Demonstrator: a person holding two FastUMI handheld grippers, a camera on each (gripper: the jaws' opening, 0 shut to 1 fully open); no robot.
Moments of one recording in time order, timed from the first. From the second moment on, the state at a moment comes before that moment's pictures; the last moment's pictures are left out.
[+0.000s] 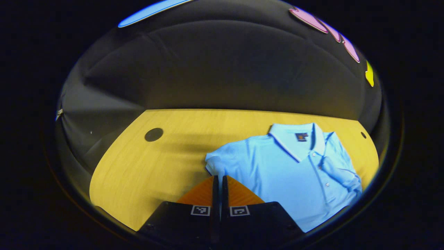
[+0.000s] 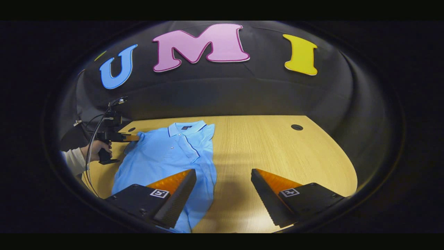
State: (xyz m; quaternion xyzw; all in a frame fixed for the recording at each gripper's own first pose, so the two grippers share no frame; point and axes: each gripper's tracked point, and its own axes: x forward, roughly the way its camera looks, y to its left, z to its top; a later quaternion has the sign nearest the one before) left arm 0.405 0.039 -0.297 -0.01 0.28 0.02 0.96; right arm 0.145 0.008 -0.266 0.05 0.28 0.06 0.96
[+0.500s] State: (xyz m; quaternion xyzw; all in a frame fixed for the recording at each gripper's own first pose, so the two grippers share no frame) left arm 0.366 -0.108 -0.258 -0.08 0.26 -0.11 0.96; right arm 0.110 -0.003 -0.273 0.05 0.29 0.05 0.95
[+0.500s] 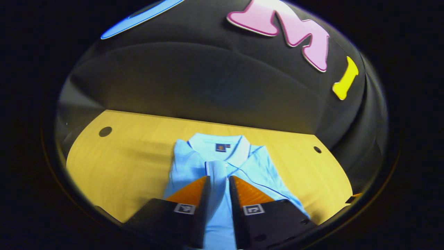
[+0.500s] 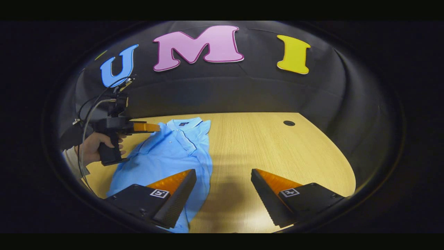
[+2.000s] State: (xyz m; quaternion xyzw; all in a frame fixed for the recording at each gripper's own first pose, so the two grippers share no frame) left arm -0.012 -0.027 -0.355 0.03 0.40 -0.05 0.92; right arm -0.080 0.075 -0.360 0.03 0.45 0.08 0.89
